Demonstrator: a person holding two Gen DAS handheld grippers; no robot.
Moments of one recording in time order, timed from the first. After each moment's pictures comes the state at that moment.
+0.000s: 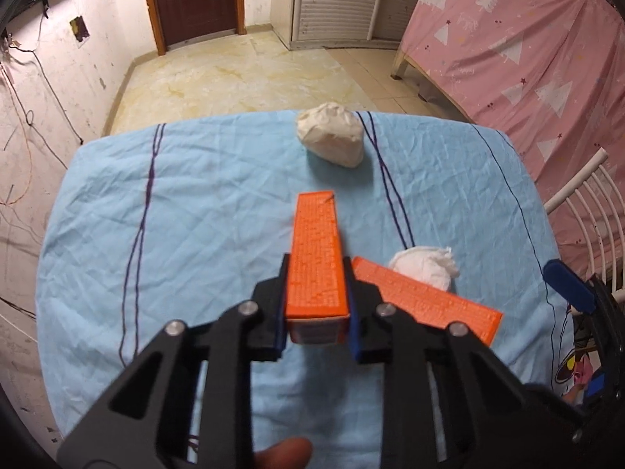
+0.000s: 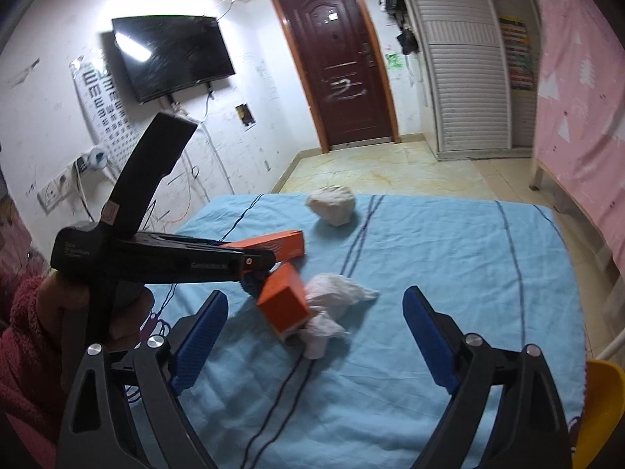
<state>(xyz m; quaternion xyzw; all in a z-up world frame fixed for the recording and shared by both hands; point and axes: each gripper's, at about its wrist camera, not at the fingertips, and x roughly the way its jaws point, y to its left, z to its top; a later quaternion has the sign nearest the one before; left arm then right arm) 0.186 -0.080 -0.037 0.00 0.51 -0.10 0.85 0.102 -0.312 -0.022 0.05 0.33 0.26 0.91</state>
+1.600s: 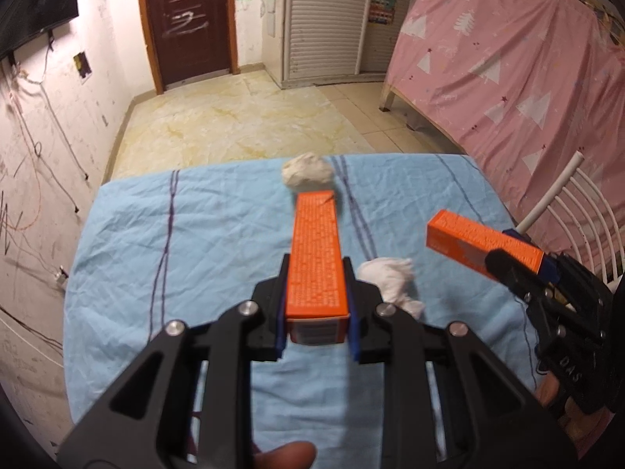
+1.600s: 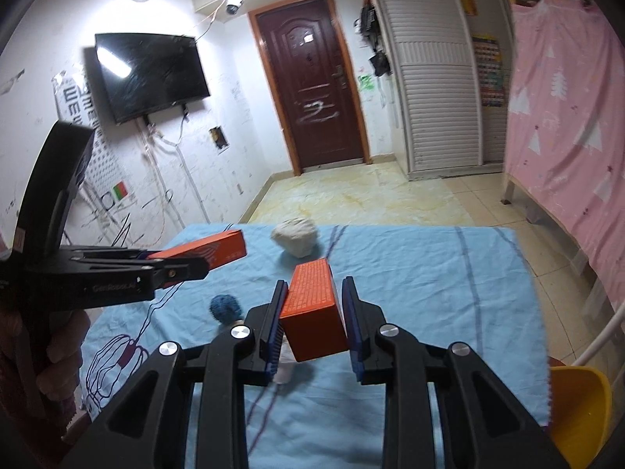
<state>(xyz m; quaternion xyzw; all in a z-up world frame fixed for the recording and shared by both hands) 0.149 -0.098 0.012 0.02 0.44 -0.12 0.89 0.097 -0.338 -0.003 0.06 0.29 0.20 0.93</state>
